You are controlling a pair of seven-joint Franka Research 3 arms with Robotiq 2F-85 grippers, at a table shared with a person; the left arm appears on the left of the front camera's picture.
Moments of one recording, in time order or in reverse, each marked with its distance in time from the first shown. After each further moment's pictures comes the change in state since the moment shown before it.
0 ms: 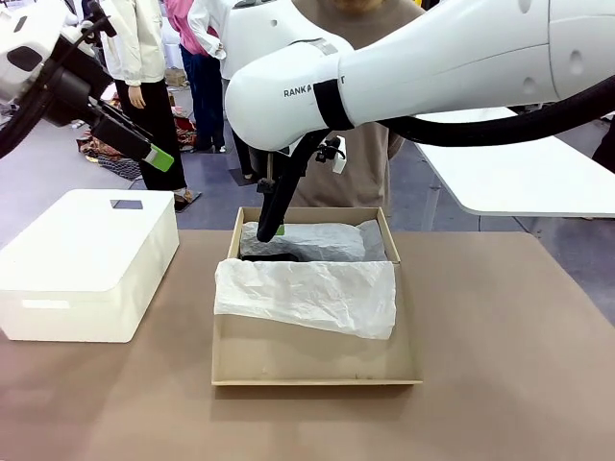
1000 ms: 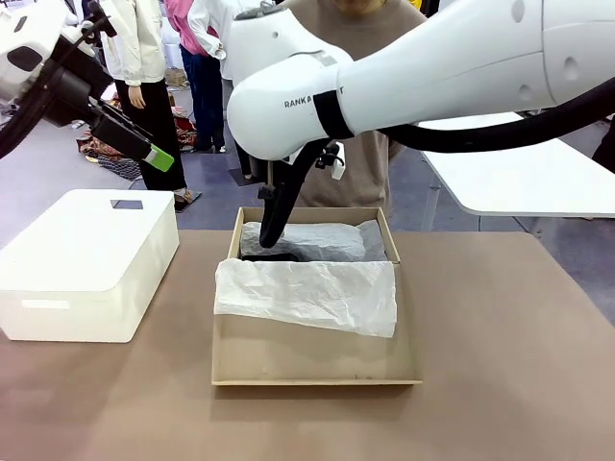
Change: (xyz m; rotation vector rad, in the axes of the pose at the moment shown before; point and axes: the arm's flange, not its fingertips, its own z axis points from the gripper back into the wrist) left arm 0.000 0.000 0.000 0.000 0.000 0.000; right arm 0.000 0.001 -0.009 0.008 0.007 -0.019
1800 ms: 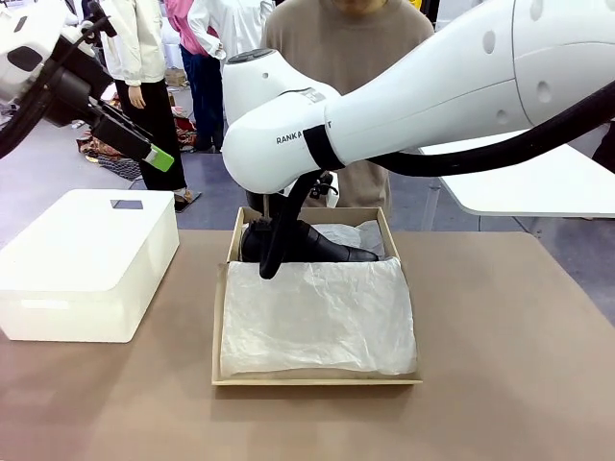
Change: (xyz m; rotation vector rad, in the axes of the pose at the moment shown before) left arm 0.000 0.000 0.000 0.000 0.000 0.000; right arm -0.010 -0.022 -0.052 -0.061 -0.037 0.030
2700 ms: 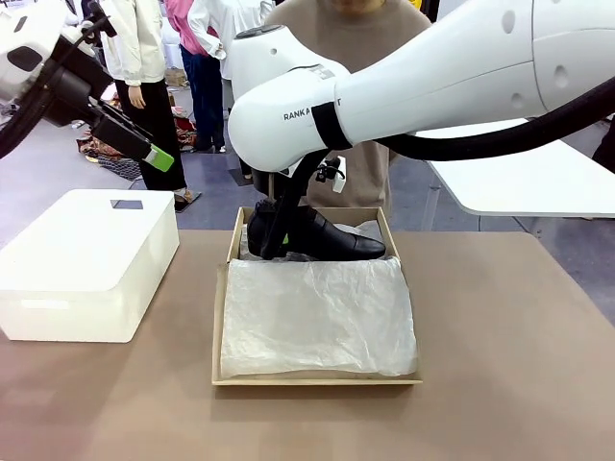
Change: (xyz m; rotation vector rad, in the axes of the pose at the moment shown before) left arm 0.000 0.000 0.000 0.000 0.000 0.000; right arm 0.011 0.013 0.025 0.013 0.008 -0.059
